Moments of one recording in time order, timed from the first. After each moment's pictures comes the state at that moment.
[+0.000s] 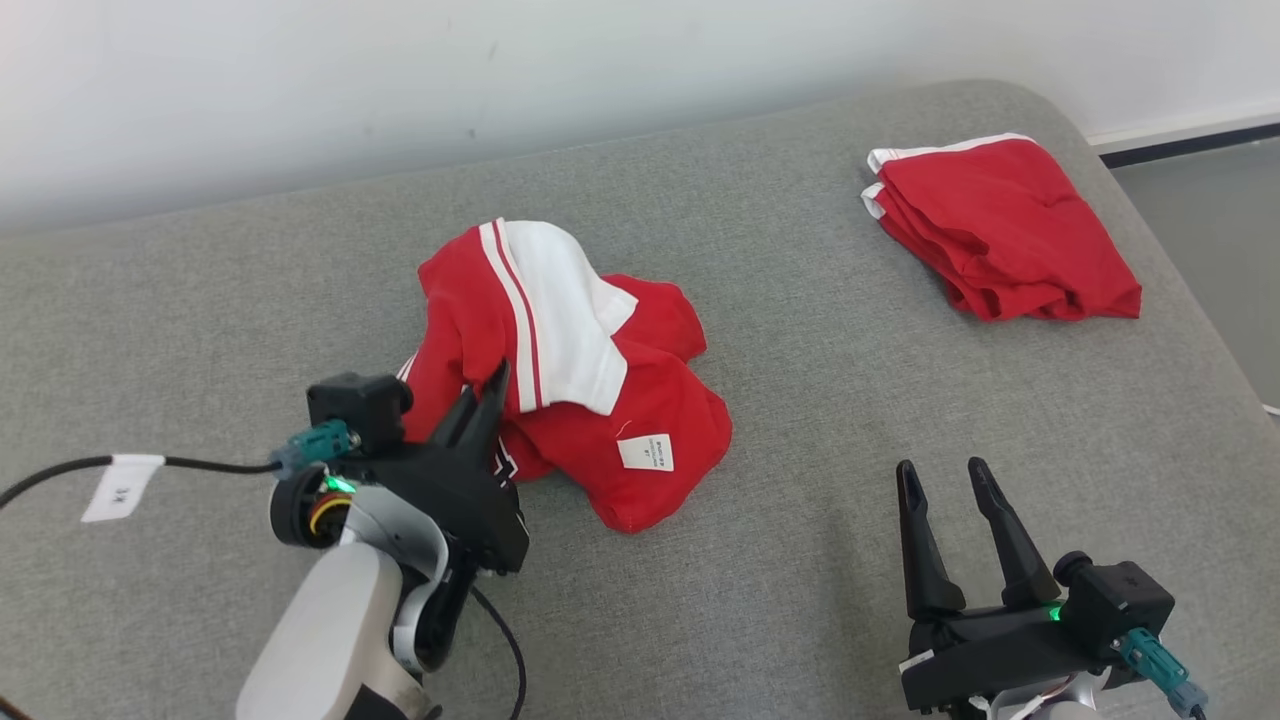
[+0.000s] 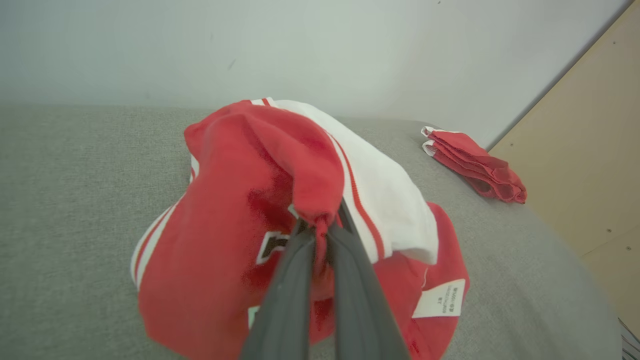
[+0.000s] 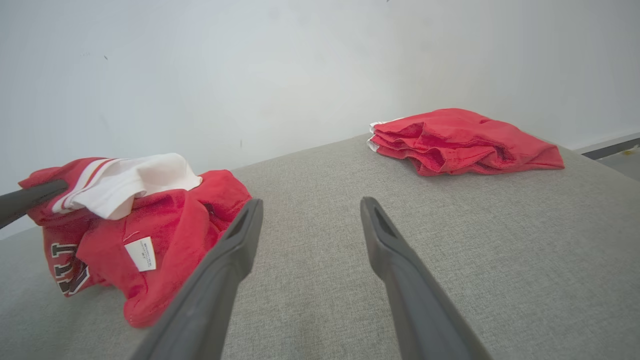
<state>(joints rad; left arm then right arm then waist) -0.55 0.08 -0.30 0.50 -0.54 -0.12 0.02 -0.11 -0.05 0.08 0.21 0.28 0.13 -0.26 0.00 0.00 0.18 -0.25</state>
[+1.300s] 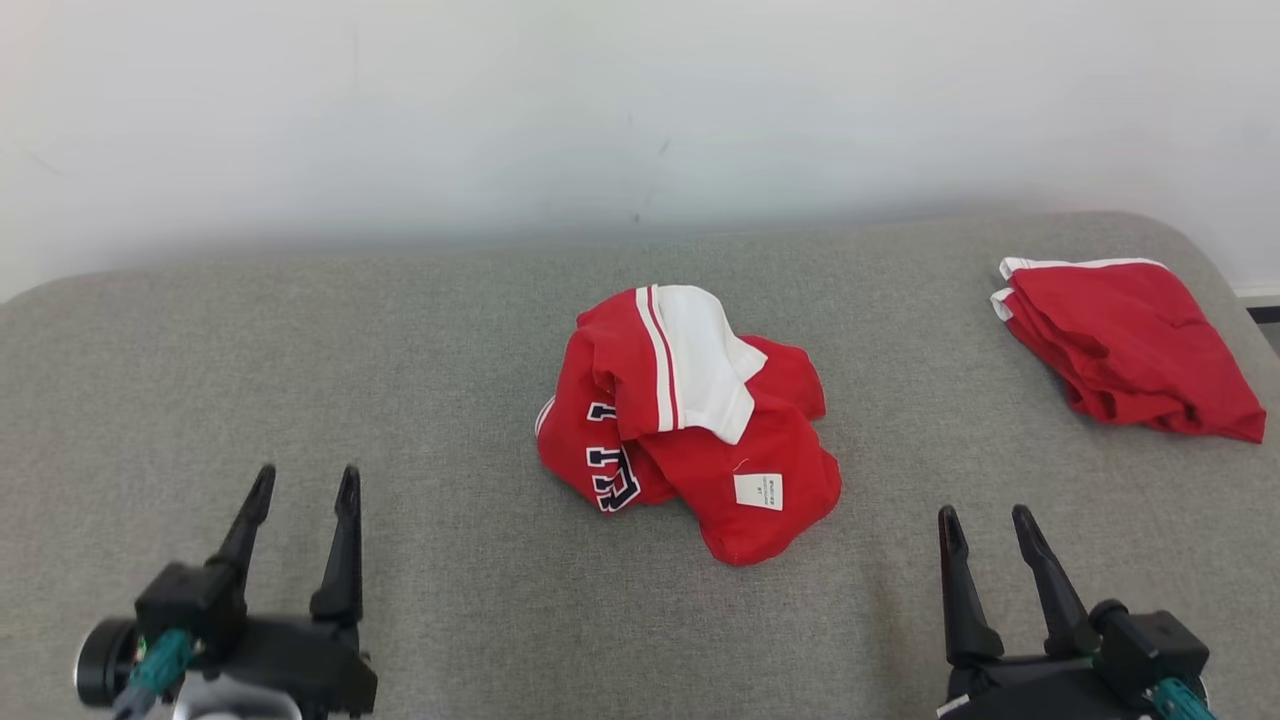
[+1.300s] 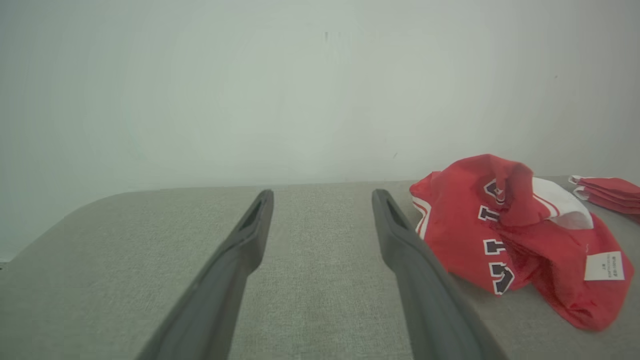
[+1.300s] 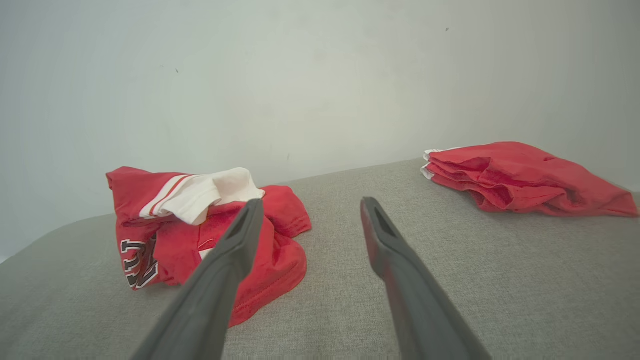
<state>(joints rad) -0.24 0.31 -0.26 0.28 -0.44 0.02 -0.25 -0.03 -0.05 0.02 0.18 0.23 0.13 -0.26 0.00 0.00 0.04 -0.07</state>
